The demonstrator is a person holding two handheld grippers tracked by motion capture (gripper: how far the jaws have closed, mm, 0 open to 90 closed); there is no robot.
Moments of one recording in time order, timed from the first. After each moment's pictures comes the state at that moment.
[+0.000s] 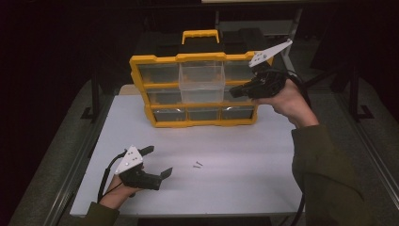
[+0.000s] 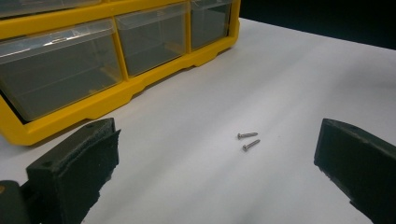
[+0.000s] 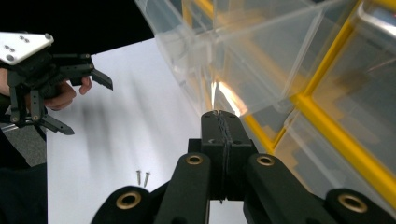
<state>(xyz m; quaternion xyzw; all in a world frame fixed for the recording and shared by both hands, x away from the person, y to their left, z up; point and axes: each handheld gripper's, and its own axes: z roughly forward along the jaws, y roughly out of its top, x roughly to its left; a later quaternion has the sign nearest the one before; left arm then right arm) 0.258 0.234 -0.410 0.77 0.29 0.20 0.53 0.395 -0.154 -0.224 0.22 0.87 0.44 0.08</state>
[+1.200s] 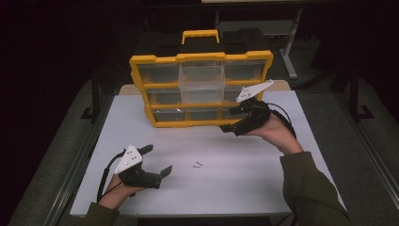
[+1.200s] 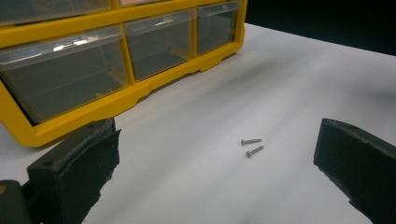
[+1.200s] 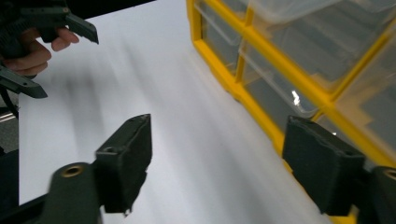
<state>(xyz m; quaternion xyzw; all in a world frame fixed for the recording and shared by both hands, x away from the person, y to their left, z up) 0.256 0.233 -0.407 0.77 0.30 0.21 0.53 0.373 -0.132 -0.309 0.24 0.87 0.42 0.08</state>
